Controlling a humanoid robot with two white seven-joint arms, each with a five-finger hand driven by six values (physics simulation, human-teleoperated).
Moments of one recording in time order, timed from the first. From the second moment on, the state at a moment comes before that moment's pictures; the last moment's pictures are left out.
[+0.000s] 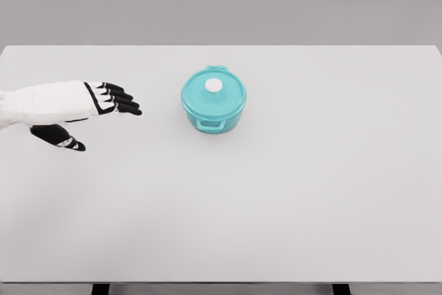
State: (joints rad) left arm -0.54 1.05 -0.51 -1.72 -0.05 -0.61 -0.61; right arm 0.00 0.00 0.13 0.10 0.07 -0.28 0.35
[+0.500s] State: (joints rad) left arm -0.92 0.72 -0.75 -1.48 -0.01 -0.61 -0.61; right arm 0.01 0.00 0.13 0.11 0.07 -0.28 0.35
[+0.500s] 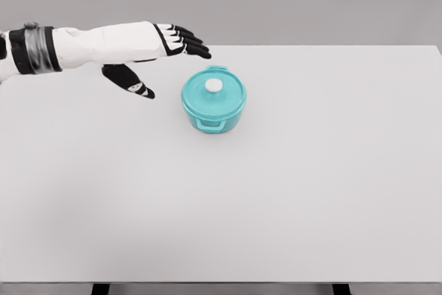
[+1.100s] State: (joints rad) left arm -1.08 0.38 -0.91 -1.03 -0.20 -0.61 -0.61; right arm 0.01 0.00 0.13 0.11 0.07 -0.28 0.35
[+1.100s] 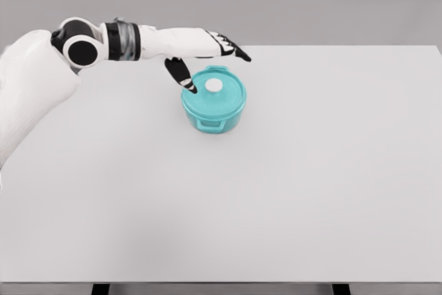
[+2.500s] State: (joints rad) left arm -1.07 0.32 -0.91 -0.93 -0.33 -0.61 -0.61; right arm 0.01 0.00 0.13 0.11 0.07 -0.28 0.35
